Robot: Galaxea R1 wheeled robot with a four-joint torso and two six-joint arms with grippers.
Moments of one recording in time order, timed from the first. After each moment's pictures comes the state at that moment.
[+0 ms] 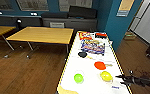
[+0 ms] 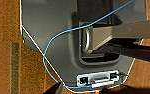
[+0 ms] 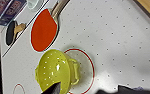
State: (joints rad) left arm 1.45 3.09 -2.77 0.09 -0.06 -0.07; right arm -0.48 2.23 -1.90 0.49 -0.26 0.37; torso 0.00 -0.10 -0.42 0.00
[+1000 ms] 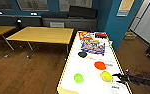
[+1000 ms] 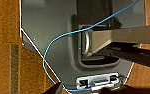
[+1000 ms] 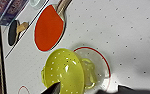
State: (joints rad) left arm 1.44 3.09 -2.77 0.09 -0.06 -0.07; right arm -0.46 2.31 -1.96 0.49 -0.27 0.40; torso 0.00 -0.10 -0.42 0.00
